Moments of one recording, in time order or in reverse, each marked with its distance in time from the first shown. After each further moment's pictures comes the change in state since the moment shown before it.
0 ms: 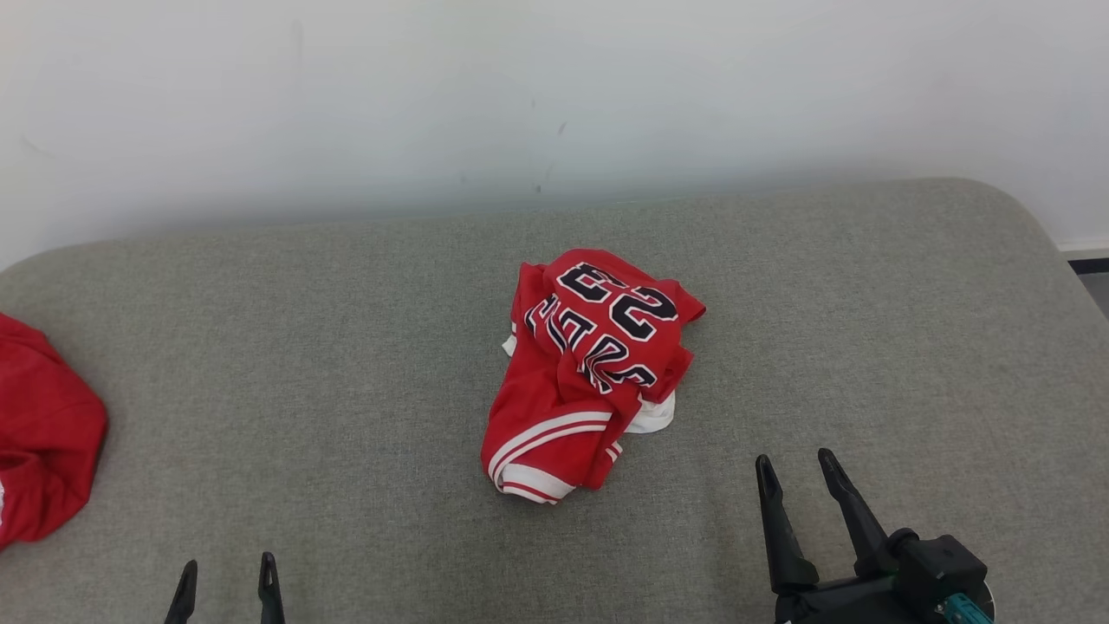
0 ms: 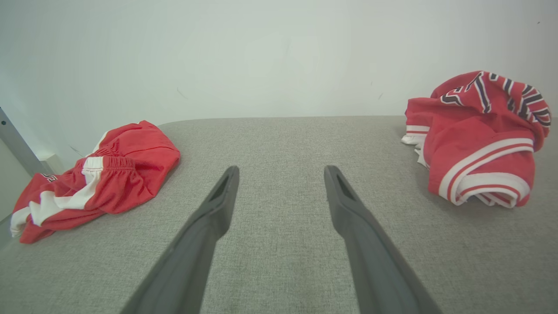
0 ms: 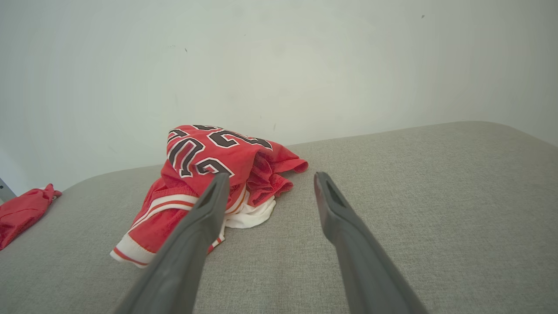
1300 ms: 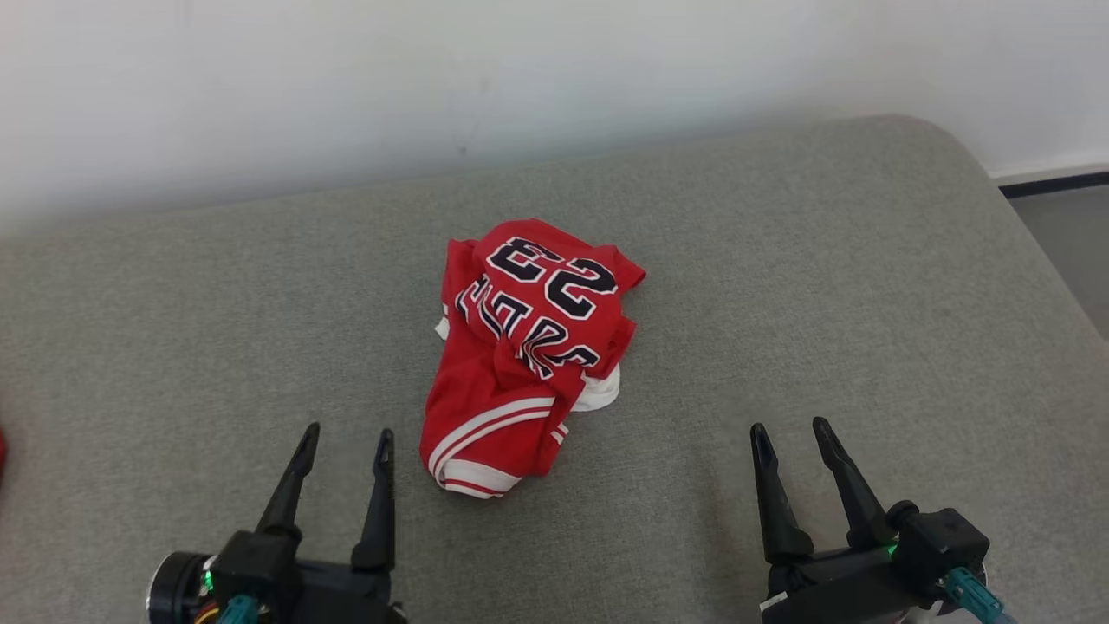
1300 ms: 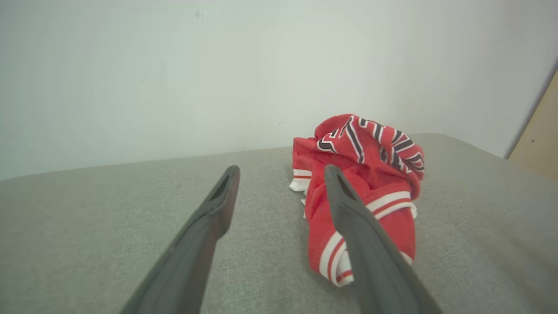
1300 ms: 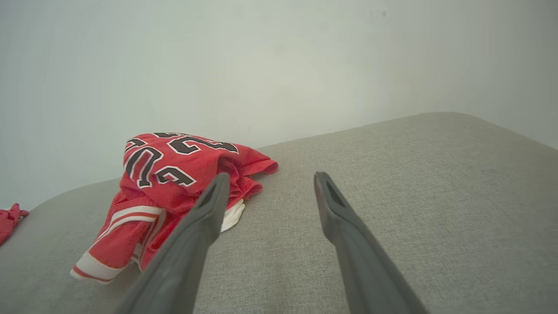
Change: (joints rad) left arm -0.241 0.003 -0.163 0.086 -0.040 -0.065 0.000; right arm -0.047 0.000 0.016 -0.009 0.031 0.000 0.000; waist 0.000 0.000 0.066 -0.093
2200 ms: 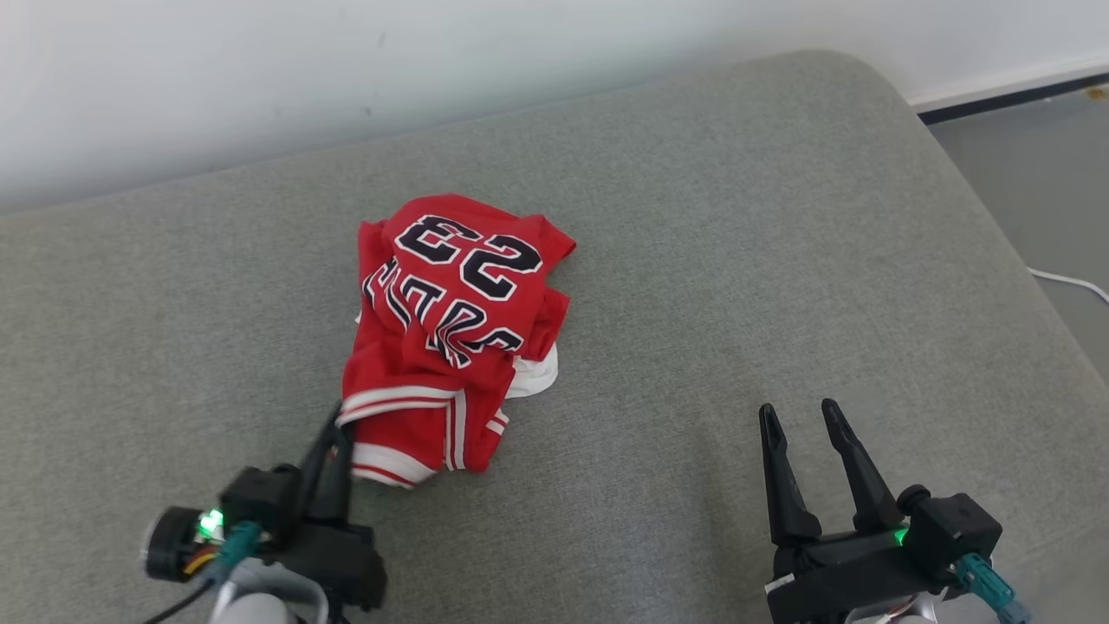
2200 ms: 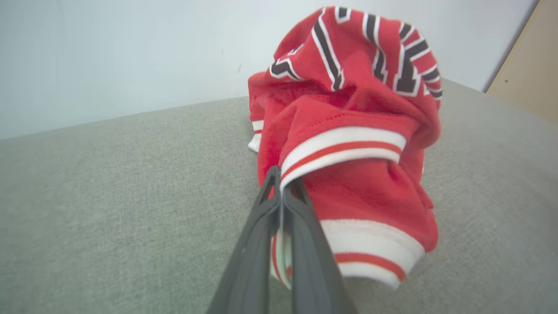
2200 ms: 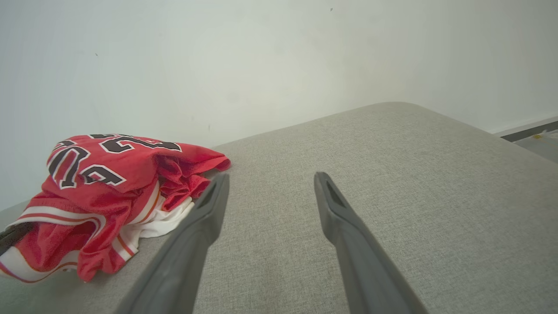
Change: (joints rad) left arm -0.215 0.059 -0.083 0.332 -0.031 -0.005 0.000; right arm -0.031 0.000 -0.017 -0.009 0.021 0.000 0.000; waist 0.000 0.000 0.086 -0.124
